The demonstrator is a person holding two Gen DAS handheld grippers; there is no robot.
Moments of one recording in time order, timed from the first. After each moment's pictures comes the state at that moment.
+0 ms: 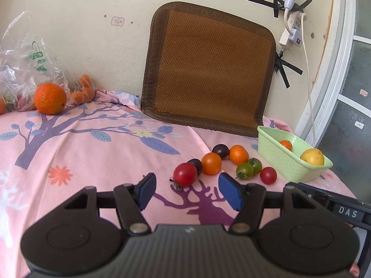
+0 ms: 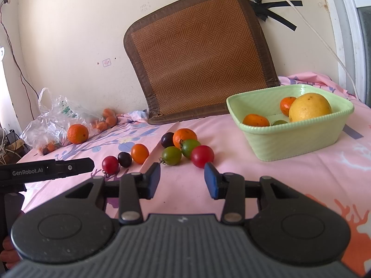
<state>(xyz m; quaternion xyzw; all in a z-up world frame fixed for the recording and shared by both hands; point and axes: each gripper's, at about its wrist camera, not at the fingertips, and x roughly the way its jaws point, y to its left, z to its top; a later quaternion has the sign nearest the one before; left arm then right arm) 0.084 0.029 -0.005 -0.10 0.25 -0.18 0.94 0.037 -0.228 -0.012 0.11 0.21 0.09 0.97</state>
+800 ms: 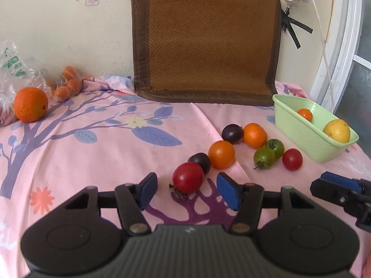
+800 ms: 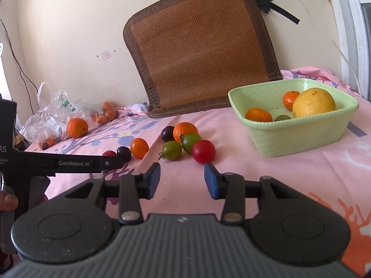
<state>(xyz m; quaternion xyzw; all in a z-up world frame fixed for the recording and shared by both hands) 0.138 -0.004 -0.011 -0.01 0.33 -0.17 0.93 0.045 -0.228 -0.012 0.11 0.23 0.10 0.96</state>
